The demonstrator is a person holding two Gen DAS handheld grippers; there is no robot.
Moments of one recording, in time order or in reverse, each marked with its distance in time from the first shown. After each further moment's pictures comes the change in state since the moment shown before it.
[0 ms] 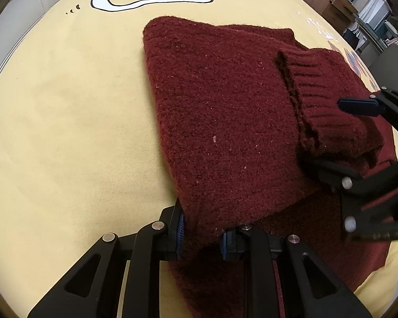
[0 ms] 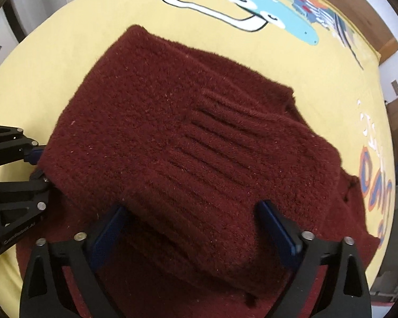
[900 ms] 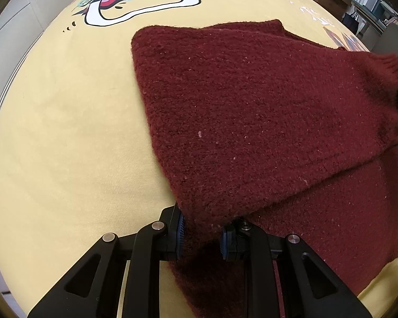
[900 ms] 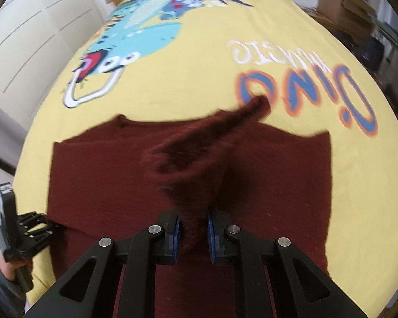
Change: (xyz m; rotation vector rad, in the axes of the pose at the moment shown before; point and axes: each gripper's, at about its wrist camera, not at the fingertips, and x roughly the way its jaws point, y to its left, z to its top) left arm -0.011 -0.018 -0.016 0.072 0.000 0.089; right arm -0.078 -0.191 -0.134 0.633 -0.167 0.112
